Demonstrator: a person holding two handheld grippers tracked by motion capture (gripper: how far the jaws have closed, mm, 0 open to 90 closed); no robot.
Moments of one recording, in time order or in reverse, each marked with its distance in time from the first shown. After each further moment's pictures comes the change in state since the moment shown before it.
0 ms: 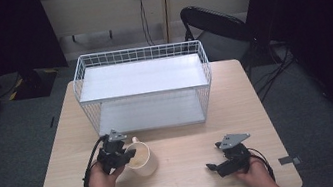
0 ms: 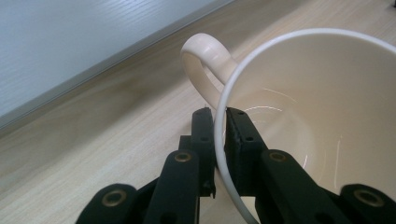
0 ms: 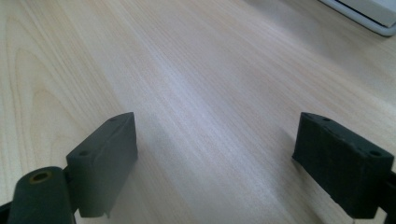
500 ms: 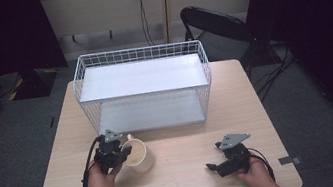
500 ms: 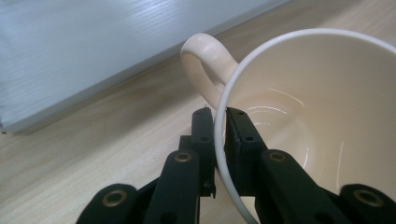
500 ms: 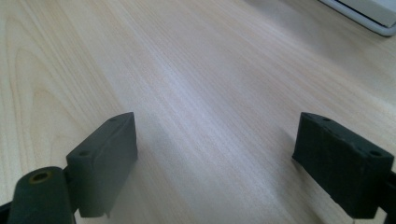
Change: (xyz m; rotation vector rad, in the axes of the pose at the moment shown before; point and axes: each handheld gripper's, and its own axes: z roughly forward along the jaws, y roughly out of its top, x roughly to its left) left arm 0.007 -0.003 -0.003 -0.055 0.079 -0.054; right arm 0.000 0.000 0.000 0.000 0.000 0.000
